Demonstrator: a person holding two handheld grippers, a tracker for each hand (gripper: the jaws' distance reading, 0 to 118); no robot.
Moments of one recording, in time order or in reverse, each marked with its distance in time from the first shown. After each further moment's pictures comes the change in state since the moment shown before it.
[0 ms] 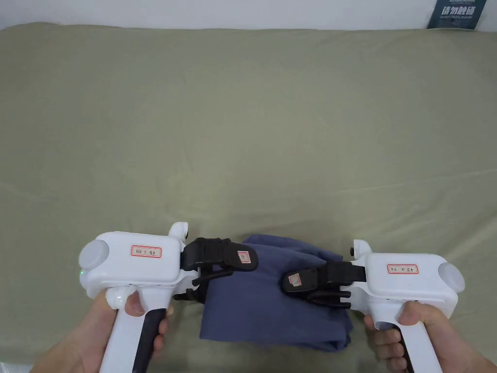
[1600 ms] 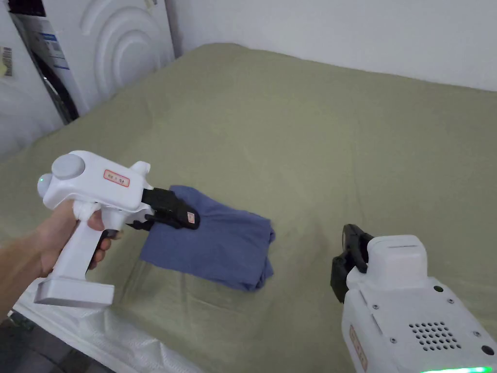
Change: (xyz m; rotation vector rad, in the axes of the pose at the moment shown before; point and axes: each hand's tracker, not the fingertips) left arm -0.040 0.052 0.374 0.416 0.536 0.001; right arm -0.221 -0.118 -0.262 0.631 -0.639 1.291
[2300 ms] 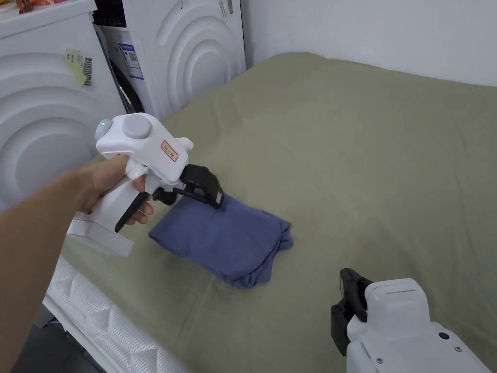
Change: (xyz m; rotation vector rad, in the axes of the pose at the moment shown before) left arm -0.046 0.116 0.008 -0.034 0.437 -0.183; right arm -0.058 -0.025 -0.079 -0.094 0.186 0.023
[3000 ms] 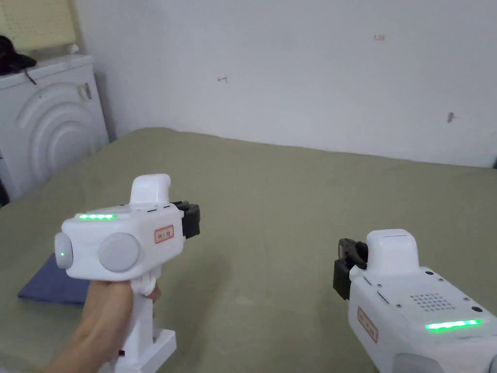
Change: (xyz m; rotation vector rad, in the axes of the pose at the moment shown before) left arm 0.376 -0.226 0.131 0.746 -0.203 -0.121; right arm 0.150 0.069 0.267 0.117 -0.393 -0.073
